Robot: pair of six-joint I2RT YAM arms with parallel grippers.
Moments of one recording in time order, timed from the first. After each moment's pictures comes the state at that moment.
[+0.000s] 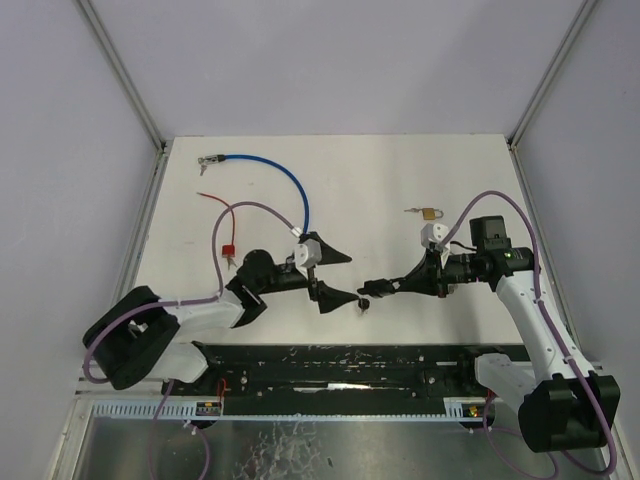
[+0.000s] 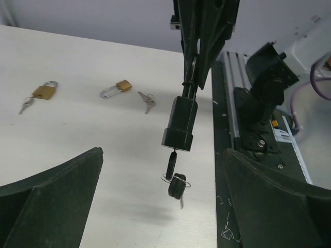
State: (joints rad) left arm -0.76 1.31 0.39 1.05 0.59 -0.18; right arm 0.08 1.00 0.79 -0.91 -1.23 -0.92
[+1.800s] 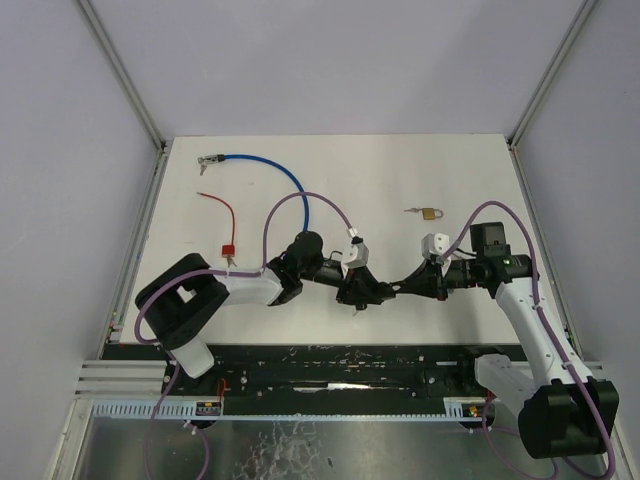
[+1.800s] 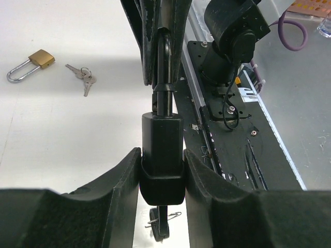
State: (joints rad) left arm -0.85 1.68 0.72 0.83 0.91 -0.09; right arm 0.08 0.97 0.73 -0.88 -1.24 -1.06
